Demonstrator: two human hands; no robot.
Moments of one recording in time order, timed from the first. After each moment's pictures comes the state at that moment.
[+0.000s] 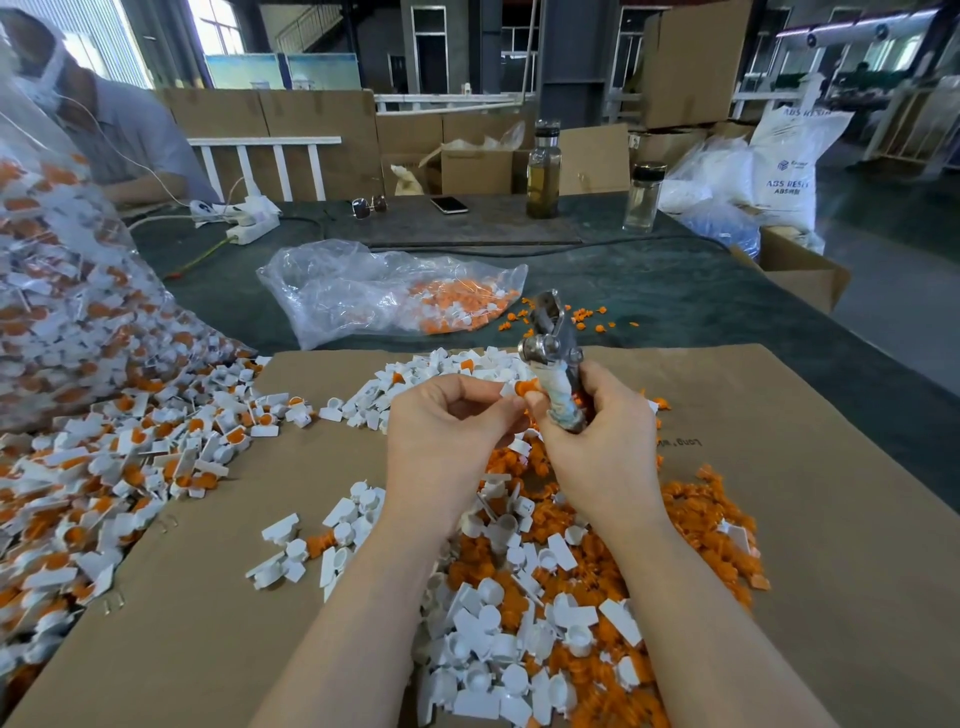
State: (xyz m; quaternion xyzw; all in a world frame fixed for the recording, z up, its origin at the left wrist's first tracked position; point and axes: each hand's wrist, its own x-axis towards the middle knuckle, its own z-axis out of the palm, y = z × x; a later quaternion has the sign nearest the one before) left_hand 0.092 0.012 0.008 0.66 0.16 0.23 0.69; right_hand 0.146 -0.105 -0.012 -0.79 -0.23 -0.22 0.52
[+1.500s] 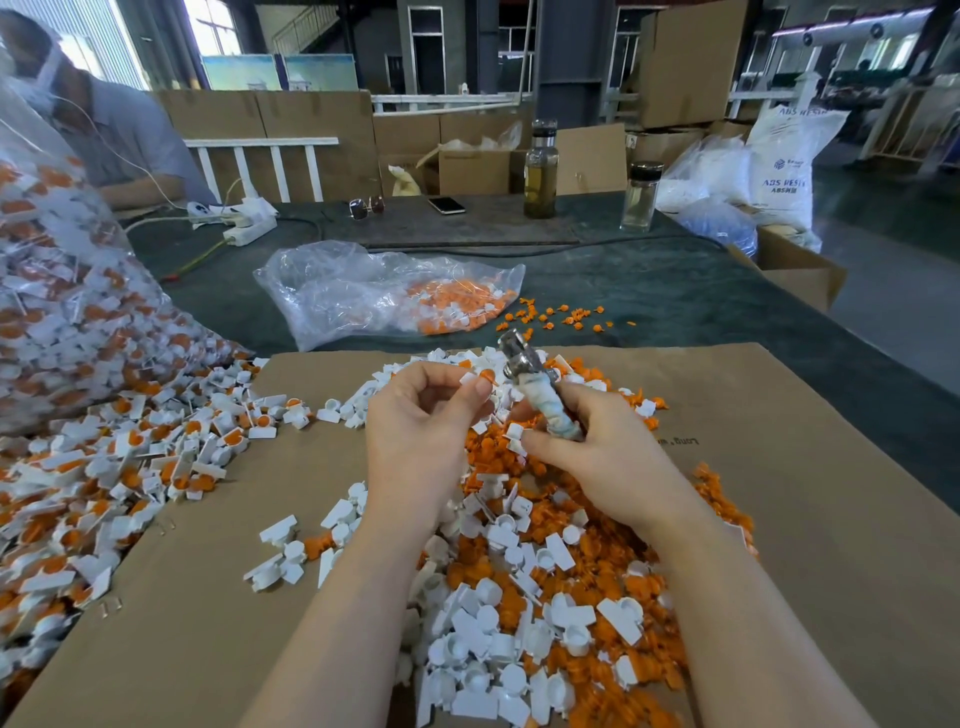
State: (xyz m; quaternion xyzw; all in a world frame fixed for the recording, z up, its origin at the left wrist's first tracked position) left_hand 0.093 0.023 0.006 0.67 0.16 0.30 0.66; right_hand 0.152 -0.125 -0.002 -0.83 -0.28 0.02 0.48
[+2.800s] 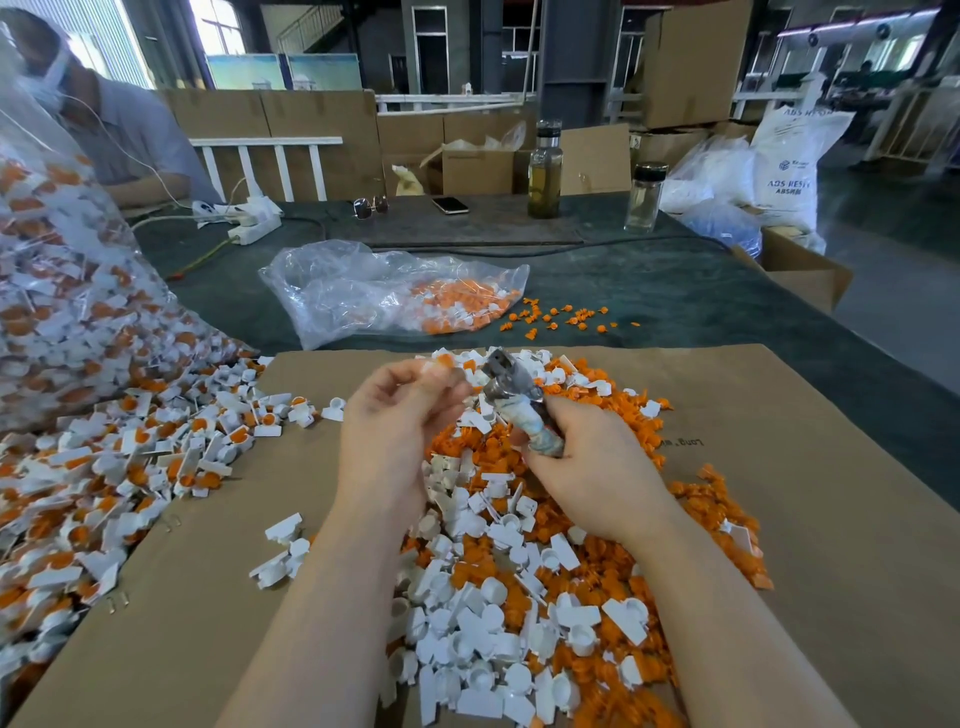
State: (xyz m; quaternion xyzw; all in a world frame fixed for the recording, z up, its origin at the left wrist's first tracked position) left_hand 0.092 0.045 0.003 0.51 0.16 0.26 0.81; right_hand 0.150 -0.114 -0.012 -0.89 -0.31 -0.05 0.34
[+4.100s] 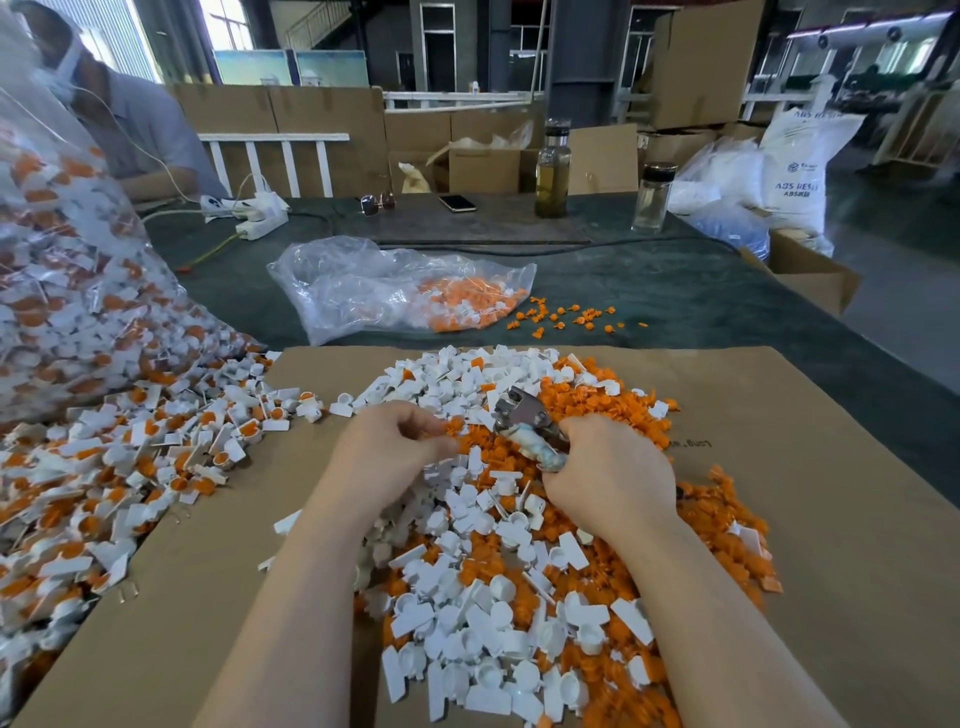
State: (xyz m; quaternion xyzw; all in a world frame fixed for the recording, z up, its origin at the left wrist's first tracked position) left_hand 0.088 0.083 -0.013 0.85 0.23 0.08 0.46; right_hand 0.154 -0.106 -0.025 -0.97 -0.18 -0.08 0.13
